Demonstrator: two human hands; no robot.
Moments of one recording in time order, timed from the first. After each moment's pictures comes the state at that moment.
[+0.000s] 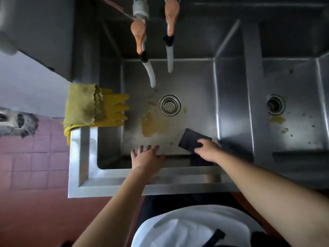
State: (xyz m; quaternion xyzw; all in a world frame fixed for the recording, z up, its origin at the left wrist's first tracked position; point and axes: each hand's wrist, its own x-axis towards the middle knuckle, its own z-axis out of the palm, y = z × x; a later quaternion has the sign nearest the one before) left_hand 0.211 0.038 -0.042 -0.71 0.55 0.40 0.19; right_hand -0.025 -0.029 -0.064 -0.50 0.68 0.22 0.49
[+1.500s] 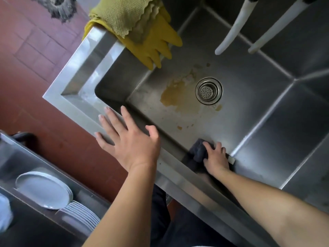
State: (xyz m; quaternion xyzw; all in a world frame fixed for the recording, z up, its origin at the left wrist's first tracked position) left_hand 0.143 0.078 -0.039 -0.99 0.07 0.11 0.05; right_hand -0.073 -0.043 -0.191 -0.78 0.45 0.36 0.24
